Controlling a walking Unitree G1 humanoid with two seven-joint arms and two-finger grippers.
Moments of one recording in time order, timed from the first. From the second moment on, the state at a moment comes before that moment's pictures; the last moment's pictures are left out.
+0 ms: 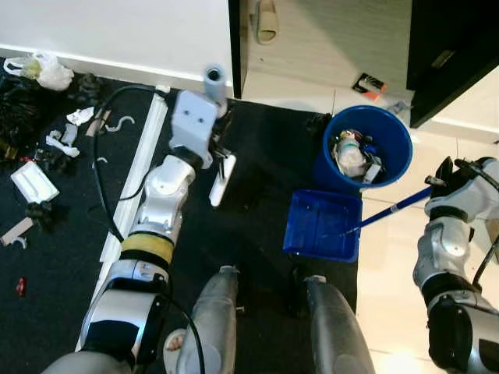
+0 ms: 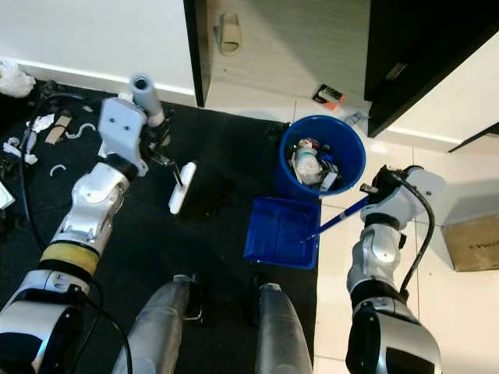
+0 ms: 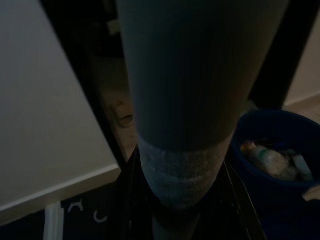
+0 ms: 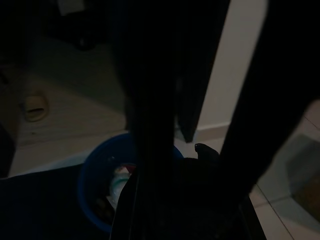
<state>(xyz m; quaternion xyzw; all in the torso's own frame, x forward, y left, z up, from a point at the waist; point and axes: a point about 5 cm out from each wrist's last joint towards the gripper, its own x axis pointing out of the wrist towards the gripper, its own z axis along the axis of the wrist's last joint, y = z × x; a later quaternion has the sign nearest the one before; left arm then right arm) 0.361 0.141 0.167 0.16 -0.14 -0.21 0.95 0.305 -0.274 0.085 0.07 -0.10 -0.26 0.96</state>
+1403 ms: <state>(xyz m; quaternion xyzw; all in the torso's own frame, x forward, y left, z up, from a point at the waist) 0.356 0.003 0.169 0.10 -0.13 -0.40 0.90 0.311 -0.271 0.082 0.15 -0.08 -0.25 0.95</state>
